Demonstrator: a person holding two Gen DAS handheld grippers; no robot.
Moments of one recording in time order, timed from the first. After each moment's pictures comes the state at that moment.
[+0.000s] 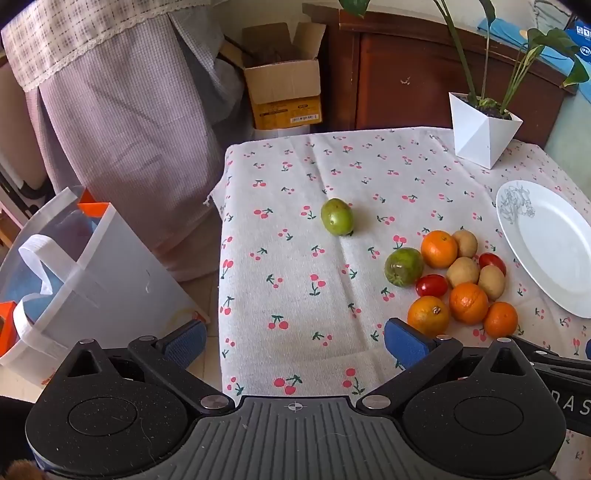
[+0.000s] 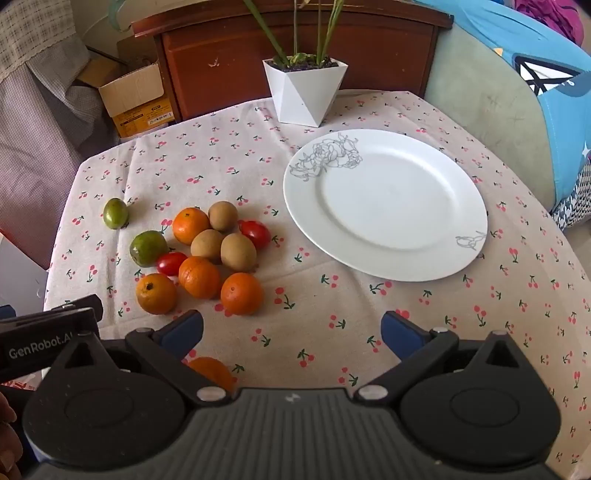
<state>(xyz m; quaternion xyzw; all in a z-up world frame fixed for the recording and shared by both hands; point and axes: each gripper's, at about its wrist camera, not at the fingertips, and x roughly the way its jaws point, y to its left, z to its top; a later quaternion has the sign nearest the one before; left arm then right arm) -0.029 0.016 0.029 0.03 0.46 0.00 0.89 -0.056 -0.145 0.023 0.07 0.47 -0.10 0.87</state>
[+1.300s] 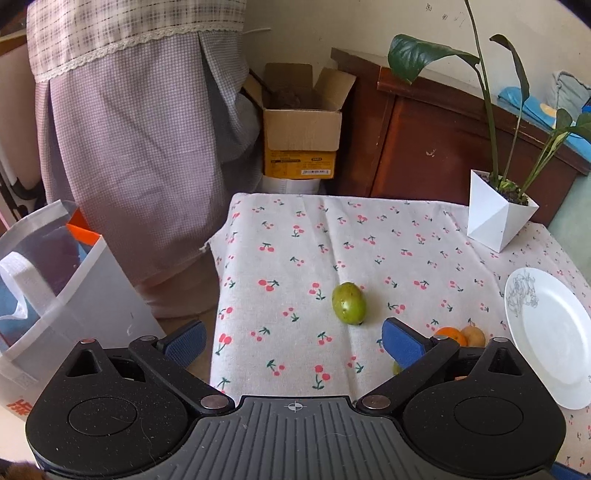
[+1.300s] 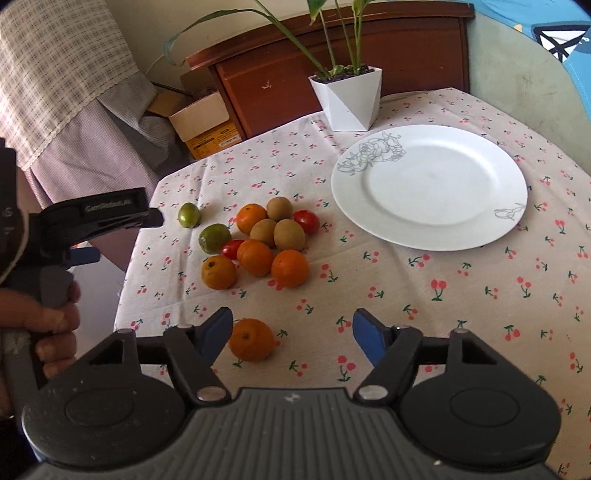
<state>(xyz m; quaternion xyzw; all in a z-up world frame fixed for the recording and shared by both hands) 0.011 0.036 0.032 -0.04 0.39 0.00 0.92 -0.101 -0.169 0.021 0.16 0.42 0.04 0.89</state>
